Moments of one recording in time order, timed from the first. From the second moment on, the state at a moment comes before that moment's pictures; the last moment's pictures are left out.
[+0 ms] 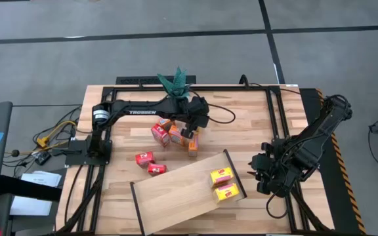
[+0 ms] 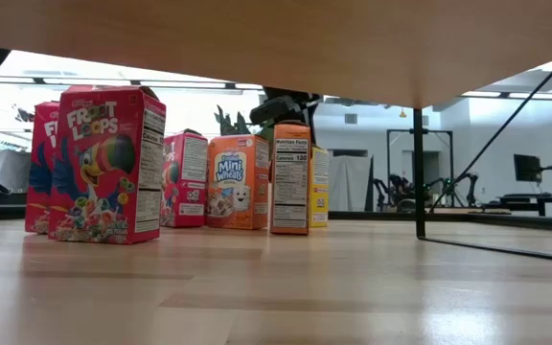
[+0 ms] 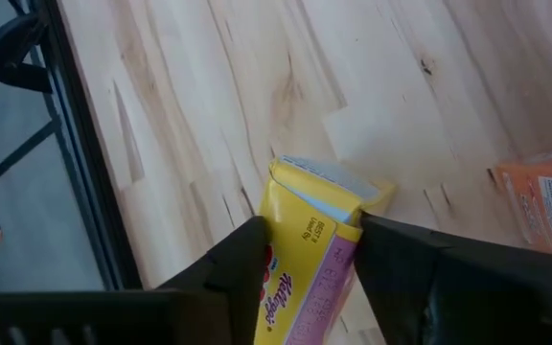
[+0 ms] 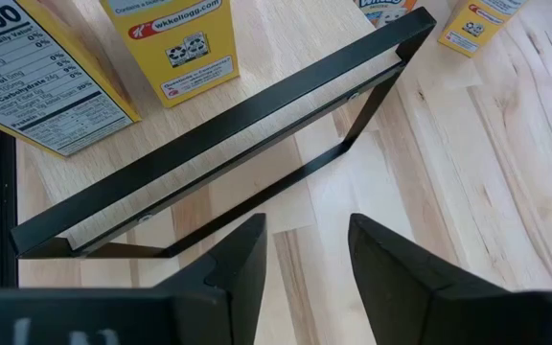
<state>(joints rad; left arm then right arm) 0.18 2.02 1.70 -0.66 -0.22 0.69 0.83 1.21 1.11 -1.10 0.54 0.96</state>
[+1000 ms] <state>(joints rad) 0.04 2.01 2.31 -1.12 -0.35 0.20 0.83 1.22 1.11 -1.06 0.56 0.96</state>
